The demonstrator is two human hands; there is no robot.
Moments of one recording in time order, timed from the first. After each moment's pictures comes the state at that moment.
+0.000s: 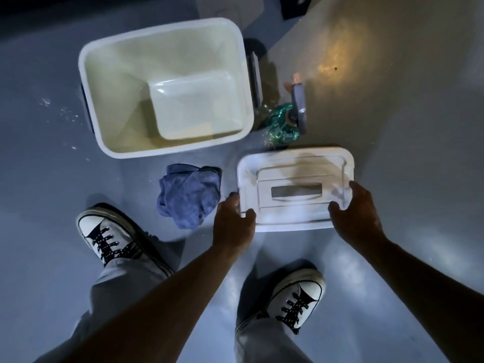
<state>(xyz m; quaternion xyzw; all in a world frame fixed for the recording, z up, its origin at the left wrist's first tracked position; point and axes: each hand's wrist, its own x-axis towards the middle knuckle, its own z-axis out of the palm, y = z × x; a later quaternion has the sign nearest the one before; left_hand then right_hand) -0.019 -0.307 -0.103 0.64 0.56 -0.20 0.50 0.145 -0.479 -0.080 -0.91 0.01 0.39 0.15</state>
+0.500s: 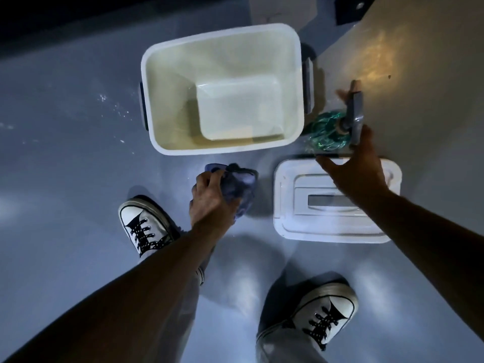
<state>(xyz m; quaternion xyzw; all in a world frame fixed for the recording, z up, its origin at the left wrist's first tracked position) -0.065 -0.202 -0.104 0.77 0.52 -0.20 0.30 0.171 -0.361 -0.099 -0.89 -0.13 0.32 0.31</state>
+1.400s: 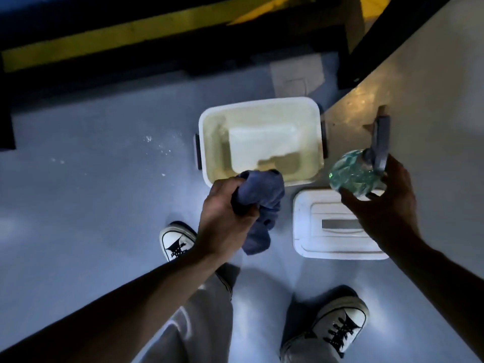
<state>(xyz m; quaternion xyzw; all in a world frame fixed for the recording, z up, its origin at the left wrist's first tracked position) -0.046 -0.132 0.063 0.71 0.48 0.00 0.51 0.145 -0.329 0.028 -0.90 -0.12 0.21 0.37</state>
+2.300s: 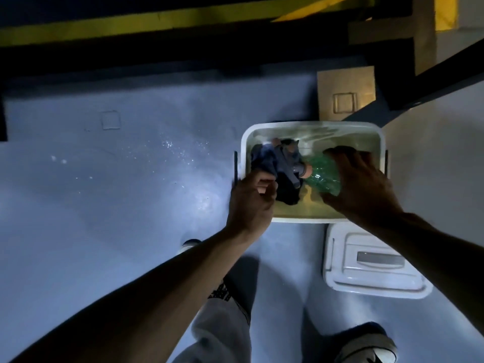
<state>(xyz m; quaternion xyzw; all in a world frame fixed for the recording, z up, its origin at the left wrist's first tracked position) -0.027 -0.043 -0.040 0.67 0.51 0.02 0.55 0.152 -0.171 -0.028 -0.86 -0.45 0.24 0.03</state>
